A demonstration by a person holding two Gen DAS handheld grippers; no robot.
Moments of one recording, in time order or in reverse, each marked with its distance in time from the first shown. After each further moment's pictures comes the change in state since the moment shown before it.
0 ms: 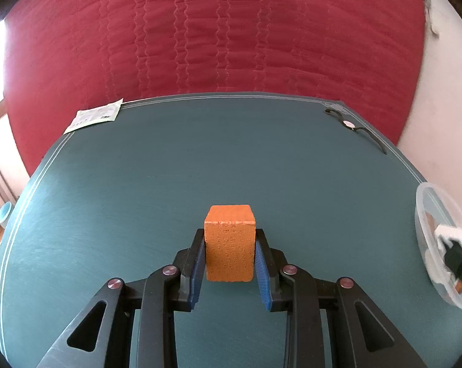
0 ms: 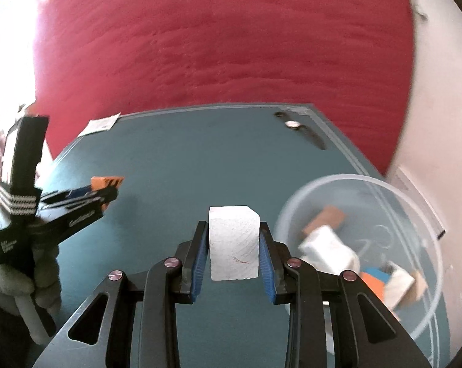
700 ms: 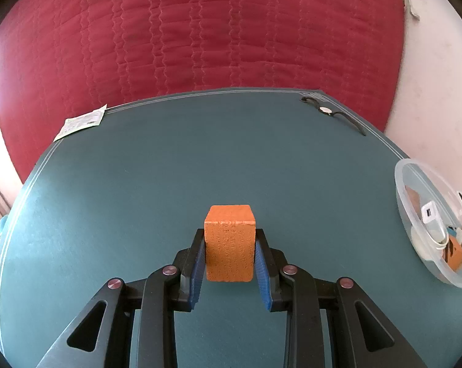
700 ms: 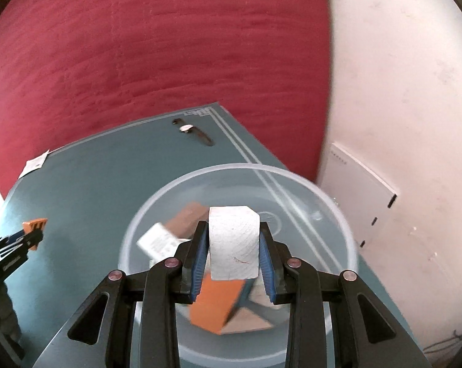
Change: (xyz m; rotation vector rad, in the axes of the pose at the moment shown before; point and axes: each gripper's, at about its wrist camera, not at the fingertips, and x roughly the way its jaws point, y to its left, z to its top) left arm -0.012 -0.030 -0.017 0.066 -0.001 -0.019; right arm -0.013 -0.116 -0.009 0.198 -0.026 -0.232
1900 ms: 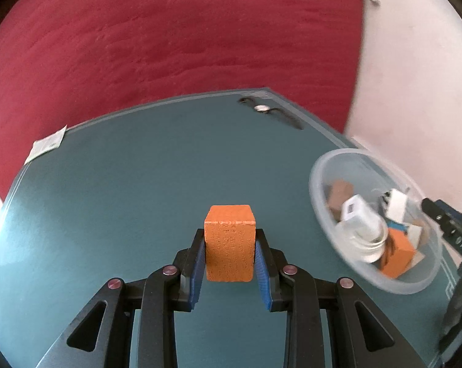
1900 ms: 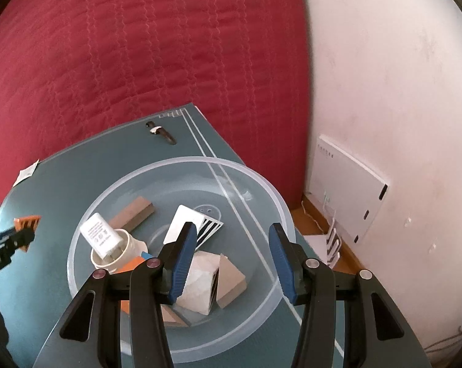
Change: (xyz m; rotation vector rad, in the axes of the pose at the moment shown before) left arm -0.025 -0.091 0.009 0.090 -0.004 -0.106; right arm 0.002 -0.068 -0.024 0.045 -0.020 0.004
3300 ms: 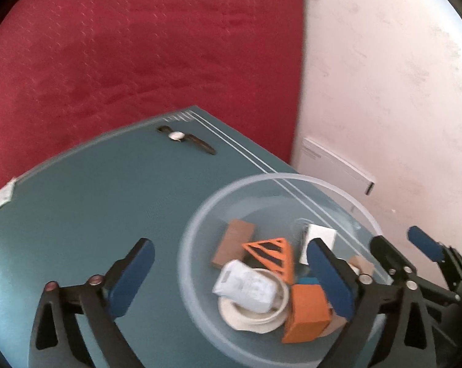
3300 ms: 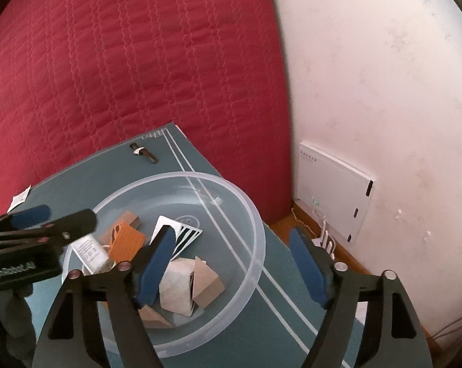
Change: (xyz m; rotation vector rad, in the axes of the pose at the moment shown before) left arm 0.013 -0.100 0.049 0.133 -0.048 -0.102; right arm -0.006 -0.014 -0.007 0.095 -0.070 -0.046
